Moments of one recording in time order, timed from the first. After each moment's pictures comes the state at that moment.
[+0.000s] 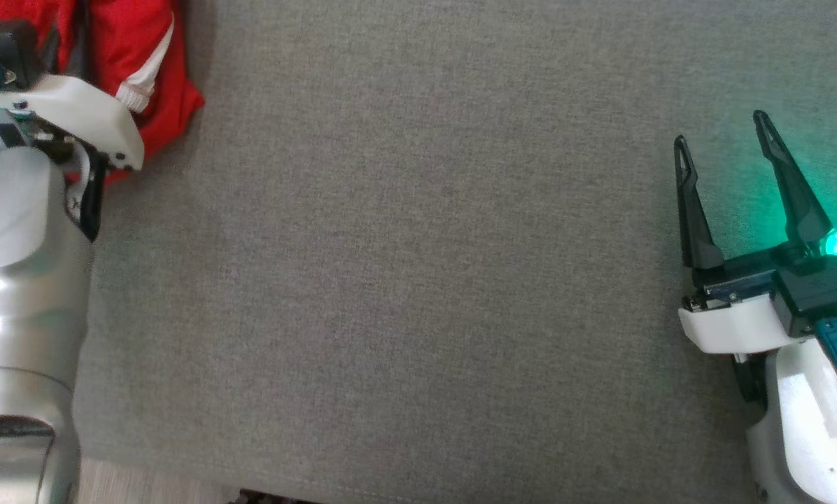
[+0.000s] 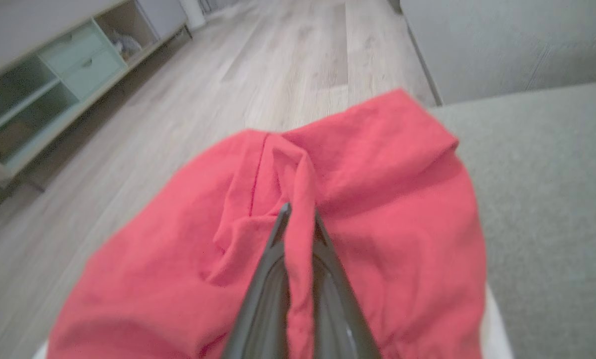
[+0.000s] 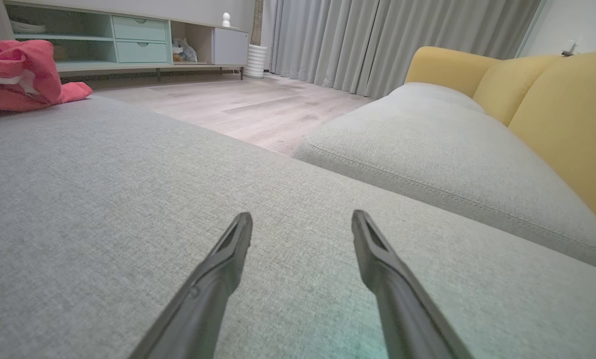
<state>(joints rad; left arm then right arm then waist) -0.99 0.27 -0.18 0.98 -0.17 -0.10 -0.09 -0.22 -0.10 0.01 -0.02 -0.25 0.12 -0.26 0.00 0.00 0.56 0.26</state>
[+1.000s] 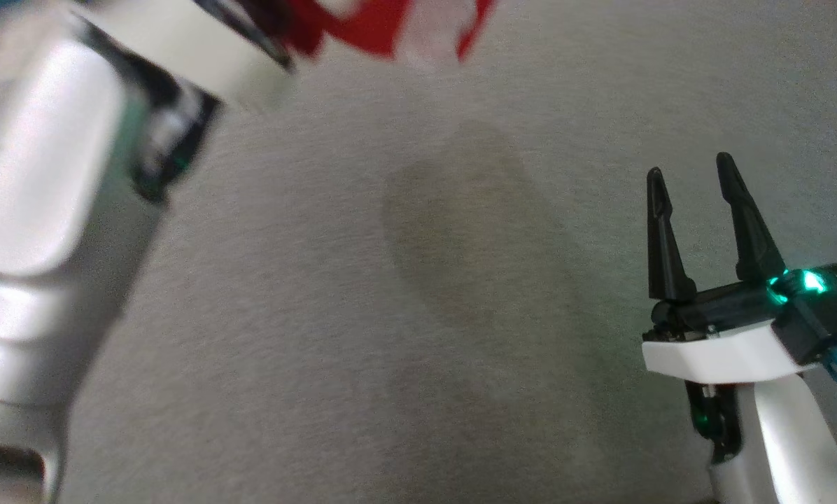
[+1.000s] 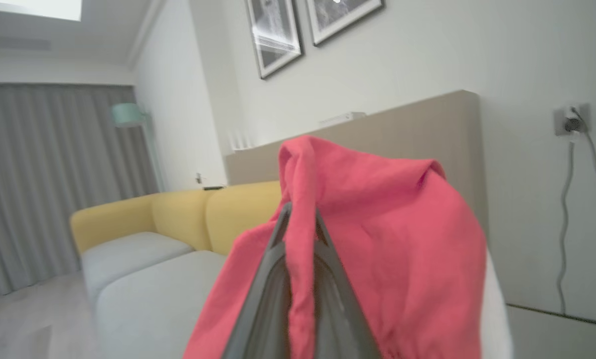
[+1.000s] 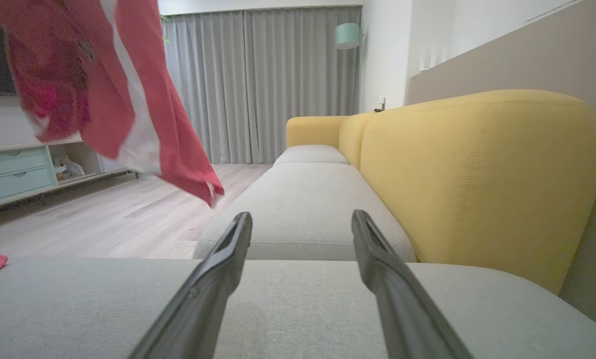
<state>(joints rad) -1.04 0.37 -0.58 0.12 -0.57 -0.13 0.07 -0.15 -0.05 0.09 -0.02 0.07 0.12 -0.26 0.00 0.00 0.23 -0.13</state>
